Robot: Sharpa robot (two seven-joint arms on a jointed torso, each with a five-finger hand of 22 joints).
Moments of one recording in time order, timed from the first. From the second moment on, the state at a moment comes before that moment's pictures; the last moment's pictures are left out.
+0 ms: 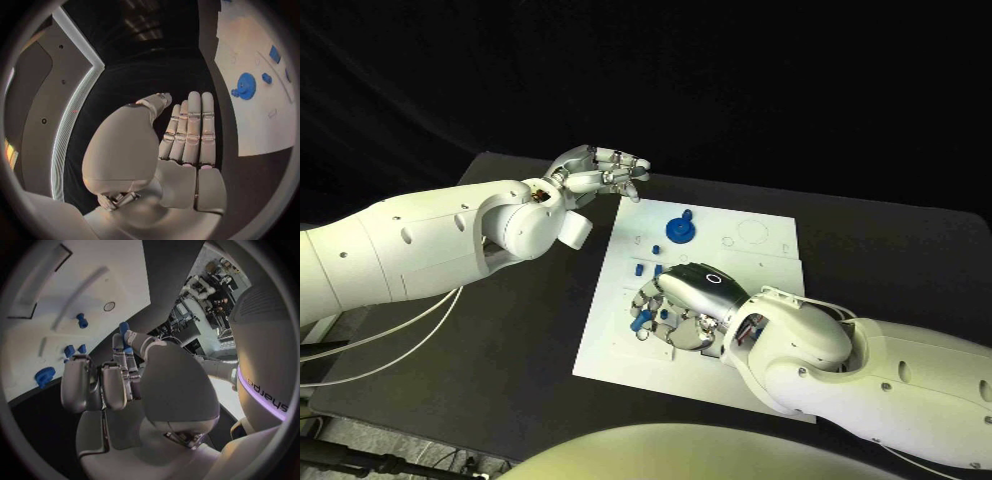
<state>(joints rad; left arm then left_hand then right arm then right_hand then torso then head) 1.22 -0.88 -0.05 1.45 -0.11 -0.13 0.31 1.42 -0.20 0.46 0.11 0.32 0.90 0.21 0.20 0.30 0.96 0.14 0.43 0.07 1.02 0.07 0.88 0.26 0.17 0.85 0.16 0.73 0.63 1.08 -0.67 -0.15 1.84 -1.62 -0.37 -0.22 1.42 -0.15 0.59 0.10 0.10 1.06 0.12 0.23 0.41 1.22 0.06 0.18 0.10 1.47 -0.01 1.38 1.19 0.08 1.46 0.09 1.26 1.31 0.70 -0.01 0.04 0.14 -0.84</state>
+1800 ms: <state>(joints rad) 1.22 -0.88 -0.05 1.45 -0.11 -0.13 0.31 1.41 -0.19 0.45 0.11 0.32 0.90 0.21 0.20 0.30 0.96 0.14 0.44 0.07 1.02 0.07 0.88 0.26 0.17 0.85 0.16 0.73 0.63 1.05 -0.63 -0.16 1.79 -1.73 -0.30 -0.28 1.42 -0.15 0.59 0.10 0.11 1.04 0.13 0.23 0.41 1.22 0.07 0.18 0.10 1.47 -0.01 1.38 1.18 0.08 1.46 0.09 1.26 1.31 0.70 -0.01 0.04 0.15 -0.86</state>
